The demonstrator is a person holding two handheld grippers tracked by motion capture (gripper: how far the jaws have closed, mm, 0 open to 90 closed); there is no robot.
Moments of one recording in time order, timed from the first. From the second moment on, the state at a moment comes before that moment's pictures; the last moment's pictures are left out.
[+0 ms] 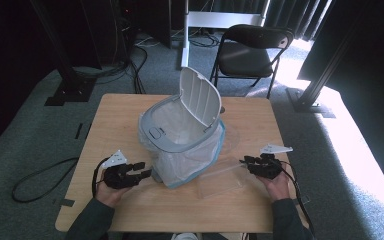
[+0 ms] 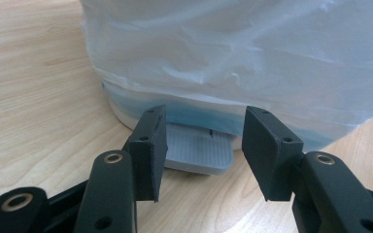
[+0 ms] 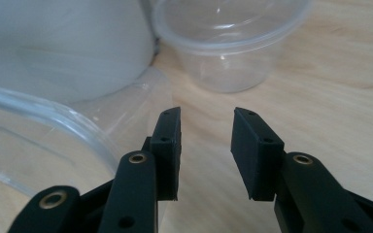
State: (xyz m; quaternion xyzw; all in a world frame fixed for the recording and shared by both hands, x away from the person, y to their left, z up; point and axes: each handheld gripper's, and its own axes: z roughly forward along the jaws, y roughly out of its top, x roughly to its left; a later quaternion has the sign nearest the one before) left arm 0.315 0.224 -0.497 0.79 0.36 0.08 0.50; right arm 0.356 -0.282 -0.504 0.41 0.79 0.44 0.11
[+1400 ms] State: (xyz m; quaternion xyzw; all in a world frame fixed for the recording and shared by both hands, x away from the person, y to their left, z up) left arm 0.273 0.194 -0.470 0.82 0.24 0.00 0.52; right arm 0.309 -0.236 -0.514 0.35 0.84 0.42 0.06
